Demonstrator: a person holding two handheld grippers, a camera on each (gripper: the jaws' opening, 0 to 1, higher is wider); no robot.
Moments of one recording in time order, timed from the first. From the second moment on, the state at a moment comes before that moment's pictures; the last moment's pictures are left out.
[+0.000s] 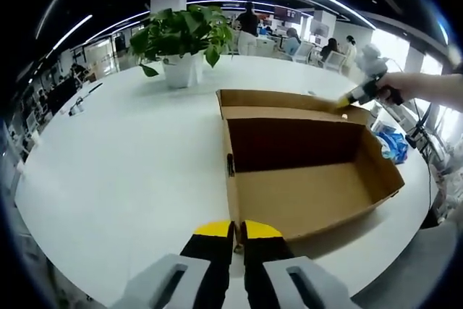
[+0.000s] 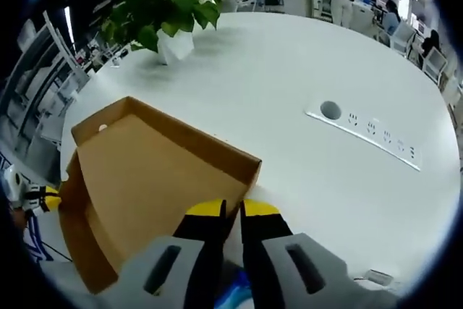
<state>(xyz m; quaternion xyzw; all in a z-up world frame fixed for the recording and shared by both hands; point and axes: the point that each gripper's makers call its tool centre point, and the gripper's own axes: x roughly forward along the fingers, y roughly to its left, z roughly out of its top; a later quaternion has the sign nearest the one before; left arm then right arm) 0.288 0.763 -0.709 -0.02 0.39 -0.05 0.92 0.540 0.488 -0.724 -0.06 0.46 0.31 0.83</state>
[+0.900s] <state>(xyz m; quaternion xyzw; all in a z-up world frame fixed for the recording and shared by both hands) 0.286 0.759 -0.706 -0.01 0.40 -0.06 0.92 0.510 0.486 -0.643 -0.08 0.37 0.33 0.87</state>
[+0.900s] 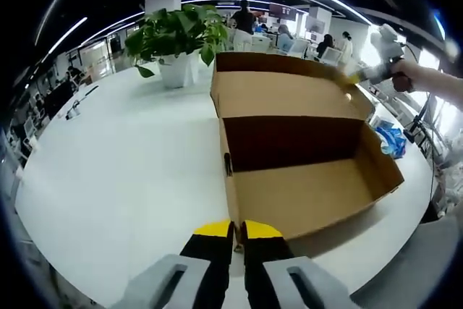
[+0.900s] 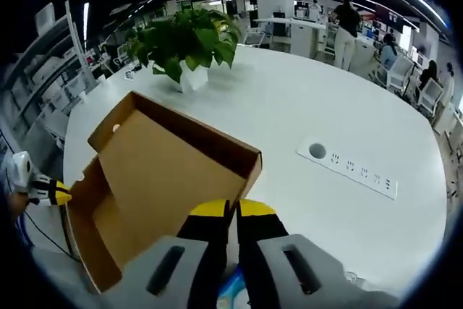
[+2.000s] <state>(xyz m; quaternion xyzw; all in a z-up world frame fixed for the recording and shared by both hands) 0.284 0.755 -0.704 0.00 0.40 -0.07 0.92 0.469 0.481 -0.597 -0.07 0.27 0.34 0.90</state>
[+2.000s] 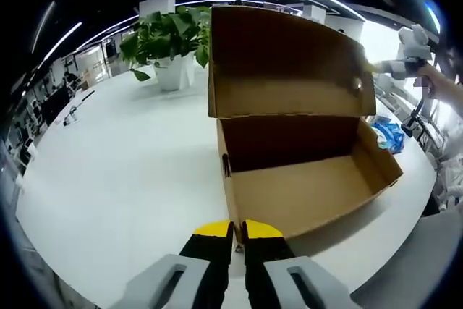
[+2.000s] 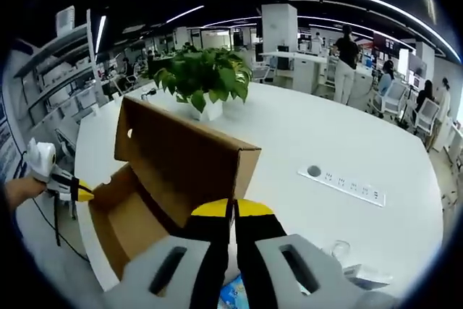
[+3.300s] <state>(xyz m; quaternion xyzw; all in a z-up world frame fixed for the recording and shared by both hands) 0.281 0.755 -0.701 0.03 0.39 -0.09 0.92 0.384 0.479 -0.601 -0.05 0.22 0.34 0.91</state>
